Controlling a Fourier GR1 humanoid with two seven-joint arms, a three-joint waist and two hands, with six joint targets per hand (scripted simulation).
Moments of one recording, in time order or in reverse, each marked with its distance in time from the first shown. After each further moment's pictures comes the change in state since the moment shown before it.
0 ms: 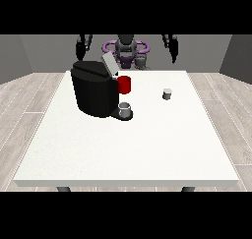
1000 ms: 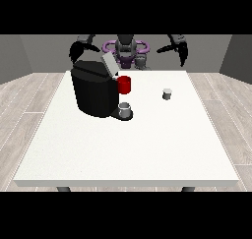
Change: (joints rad) left arm -0.109 0.167 0.121 0.123 -0.009 -0.128 -0.109; right arm 0.010 0.070 -0.037 -0.003 -0.009 -0.092 -0.067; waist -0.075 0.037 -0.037
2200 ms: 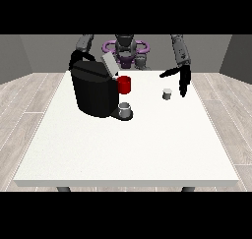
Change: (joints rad) left arm -0.340 0.124 0.019 0.538 -0.181 -0.014 -0.004; right arm -0.165 -0.008 0.012 0.080 0.030 -0.026 0.054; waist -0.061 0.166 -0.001
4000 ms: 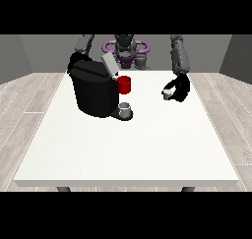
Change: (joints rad) left arm -0.149 0.039 -0.092 0.356 -0.389 0.315 -0.179; right arm -0.019 0.006 0.015 0.026 -0.016 -0.024 0.003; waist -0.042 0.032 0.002
